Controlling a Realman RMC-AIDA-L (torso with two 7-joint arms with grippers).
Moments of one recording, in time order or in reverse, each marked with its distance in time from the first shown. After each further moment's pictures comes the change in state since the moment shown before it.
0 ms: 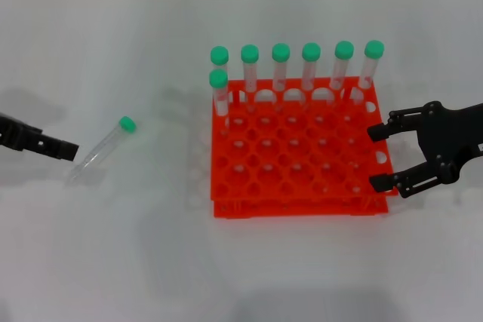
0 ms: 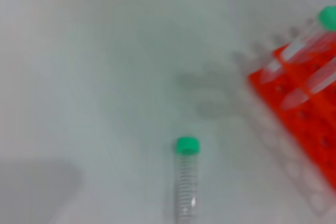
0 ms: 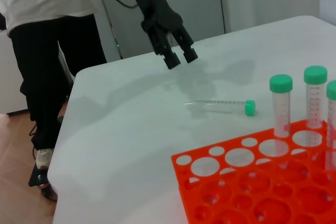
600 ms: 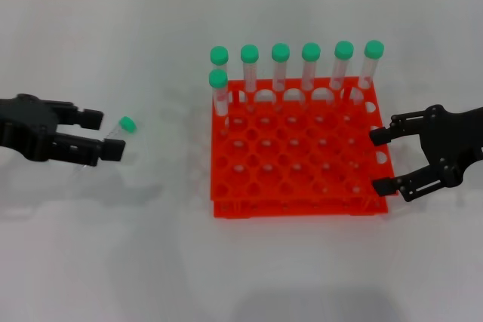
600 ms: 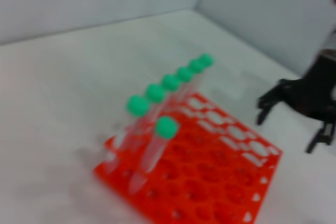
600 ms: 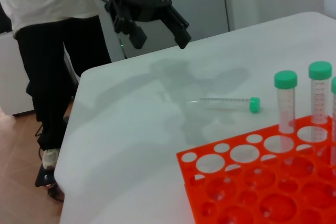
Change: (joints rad) left arm 0.125 -0.021 -0.006 0.020 -0.428 0.109 0.257; right arm 0.004 -0.008 0.000 0.019 -0.002 -0.015 0.001
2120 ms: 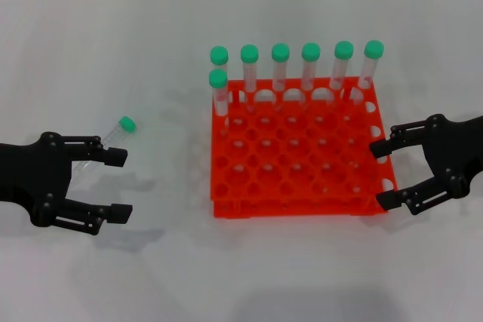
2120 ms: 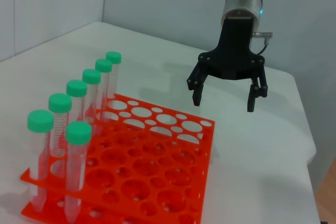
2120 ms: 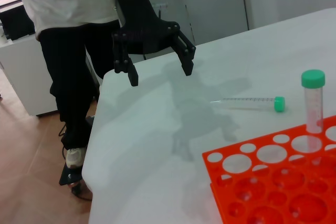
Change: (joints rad) left arm -0.006 0.033 0.006 -0.310 -0.023 0.023 0.586; right arm 0.004 -0.004 -0.002 0.002 -0.006 -0.057 0.008
